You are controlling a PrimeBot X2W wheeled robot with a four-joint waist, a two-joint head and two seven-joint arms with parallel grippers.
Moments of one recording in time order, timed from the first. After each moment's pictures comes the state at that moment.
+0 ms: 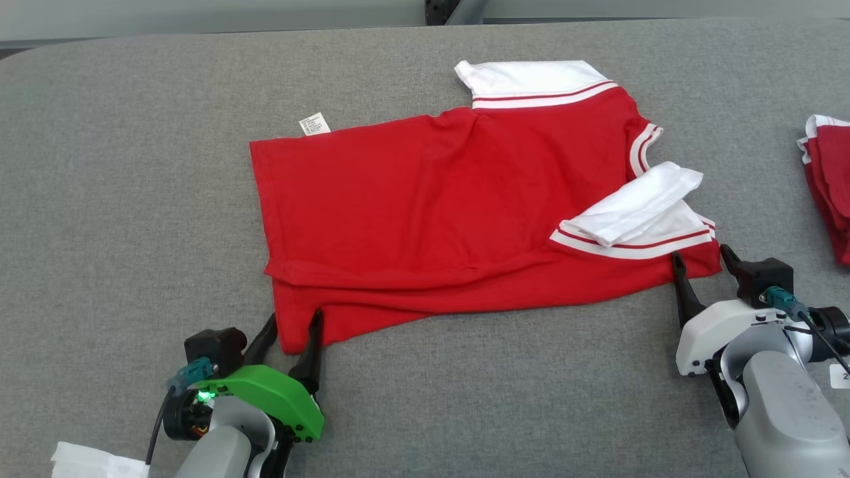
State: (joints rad) left arm -0.30 0.13 -0.39 0.63 -0.62 -0.05 -0.17; right arm -0.44 -0.18 -0.05 0.79 -0.01 0.13 -0.26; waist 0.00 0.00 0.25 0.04
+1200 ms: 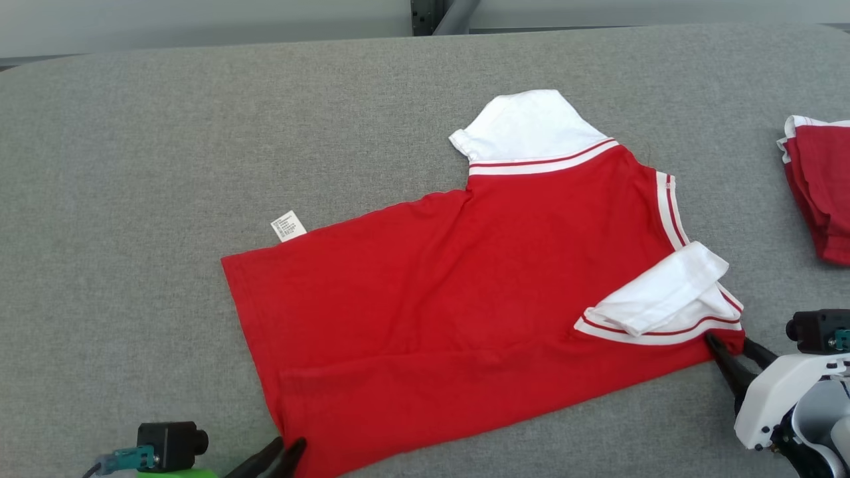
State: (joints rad) left arm 0.12 0.50 -0.42 -0.05 -0.99 -0.08 0.25; right arm -0.12 -0.51 0.27 0.38 0.69 0.13 0.10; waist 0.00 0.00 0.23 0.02
